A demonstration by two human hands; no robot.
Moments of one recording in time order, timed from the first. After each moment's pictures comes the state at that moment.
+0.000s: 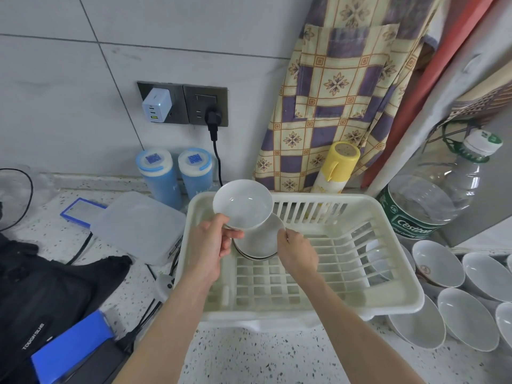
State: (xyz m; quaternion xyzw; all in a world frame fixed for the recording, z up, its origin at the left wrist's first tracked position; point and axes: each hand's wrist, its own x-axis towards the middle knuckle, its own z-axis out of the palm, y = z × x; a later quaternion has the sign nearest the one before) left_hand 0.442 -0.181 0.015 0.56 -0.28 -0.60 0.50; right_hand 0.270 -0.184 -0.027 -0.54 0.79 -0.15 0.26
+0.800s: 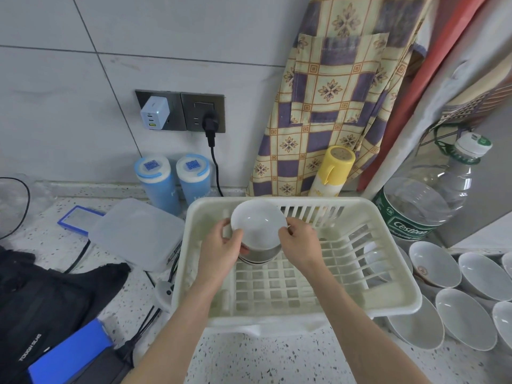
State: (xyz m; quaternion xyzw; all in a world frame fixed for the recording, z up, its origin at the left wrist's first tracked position) left_hand 0.430 -0.175 0.006 0.66 -0.46 -0.45 0.40; right_hand 0.262 -0.185 0.010 -0.55 0.71 -0.32 0.32
